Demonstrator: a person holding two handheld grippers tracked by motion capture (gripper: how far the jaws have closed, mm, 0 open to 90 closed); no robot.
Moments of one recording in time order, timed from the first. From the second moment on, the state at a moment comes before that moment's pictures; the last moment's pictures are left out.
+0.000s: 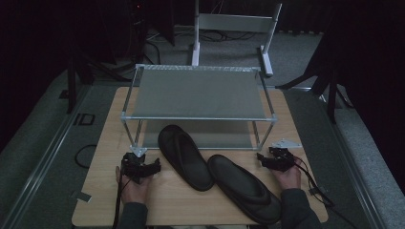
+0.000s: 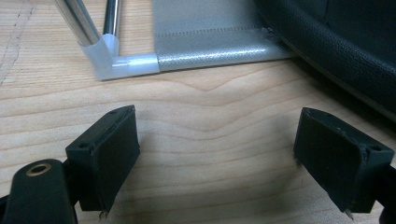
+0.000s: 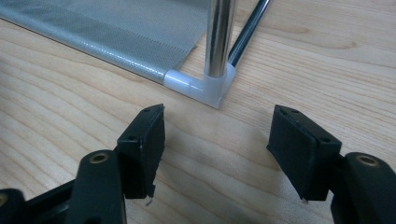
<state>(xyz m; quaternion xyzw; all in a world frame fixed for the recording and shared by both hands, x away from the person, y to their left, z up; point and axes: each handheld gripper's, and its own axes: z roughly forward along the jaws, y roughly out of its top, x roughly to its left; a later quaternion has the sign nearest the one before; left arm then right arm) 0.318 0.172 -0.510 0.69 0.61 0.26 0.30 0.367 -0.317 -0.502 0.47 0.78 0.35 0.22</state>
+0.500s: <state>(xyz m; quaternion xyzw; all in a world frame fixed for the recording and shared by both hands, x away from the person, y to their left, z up) 0.320 0.170 -0.510 0.68 0.62 0.26 0.29 0.368 -0.314 -0.501 0.47 0.77 0.36 0.22</state>
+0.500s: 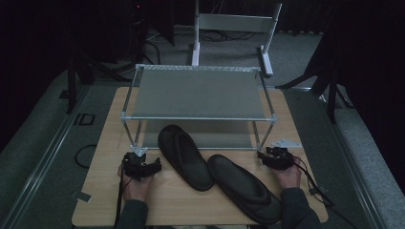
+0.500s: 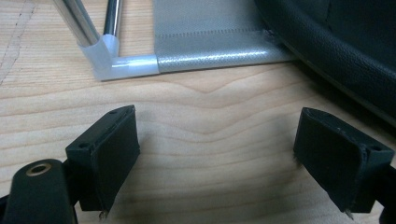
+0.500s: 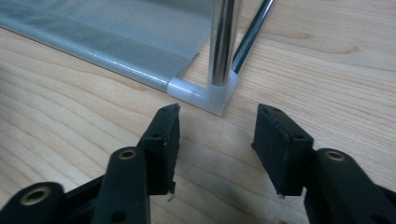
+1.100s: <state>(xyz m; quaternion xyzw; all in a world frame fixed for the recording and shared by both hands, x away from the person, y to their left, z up) 0.298 0.158 -0.482 0.70 0.58 0.24 0.33 0.382 -0.303 -0.489 0.46 0.77 0.38 0.25</state>
